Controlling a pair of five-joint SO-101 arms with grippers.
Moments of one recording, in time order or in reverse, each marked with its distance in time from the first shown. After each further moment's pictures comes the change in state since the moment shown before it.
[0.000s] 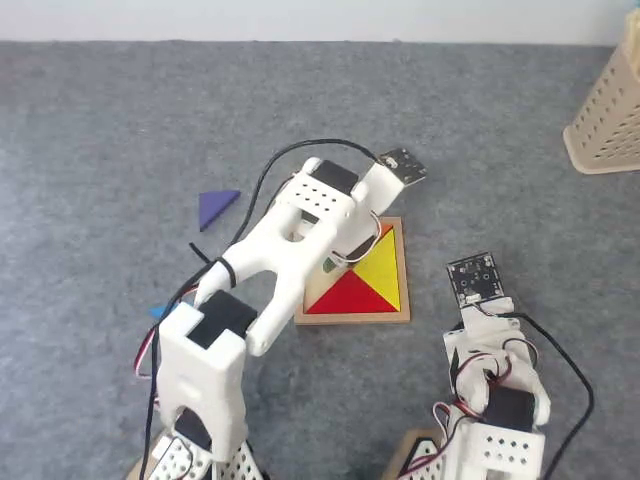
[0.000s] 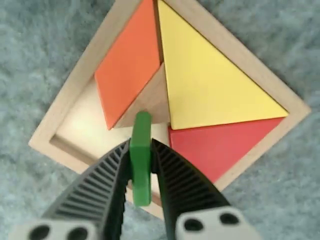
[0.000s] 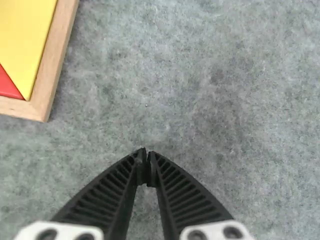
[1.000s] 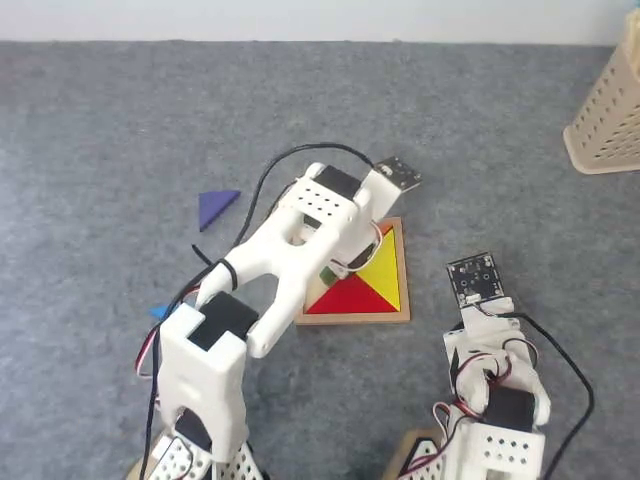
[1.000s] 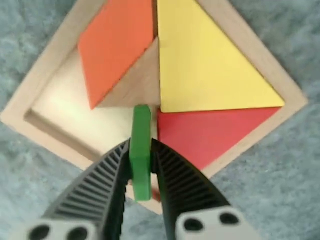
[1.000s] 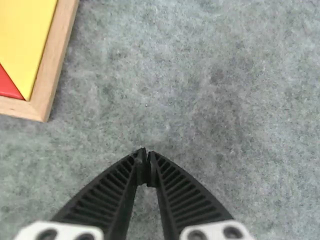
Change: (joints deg) left arm 0.9 -0.9 4.0 1.4 5.3; right arm 0.0 0.0 0.0 0.0 0.0
